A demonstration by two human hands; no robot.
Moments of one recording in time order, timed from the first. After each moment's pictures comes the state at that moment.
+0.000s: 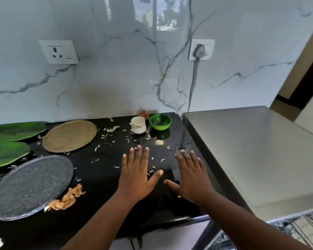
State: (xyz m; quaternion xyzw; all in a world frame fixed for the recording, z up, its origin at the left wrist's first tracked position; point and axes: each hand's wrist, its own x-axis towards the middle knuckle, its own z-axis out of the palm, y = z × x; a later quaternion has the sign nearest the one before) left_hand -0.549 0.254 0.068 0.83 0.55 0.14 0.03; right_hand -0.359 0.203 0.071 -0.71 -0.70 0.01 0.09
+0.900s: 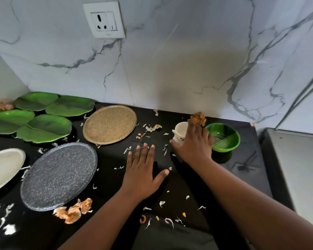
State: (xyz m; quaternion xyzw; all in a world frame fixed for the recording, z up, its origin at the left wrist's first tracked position) left_hand -0.579 0.388 0.039 0.68 0.73 0.04 0.04; right_hand -0.422 0.495 0.058 -0.65 -0.74 0.08 0.17
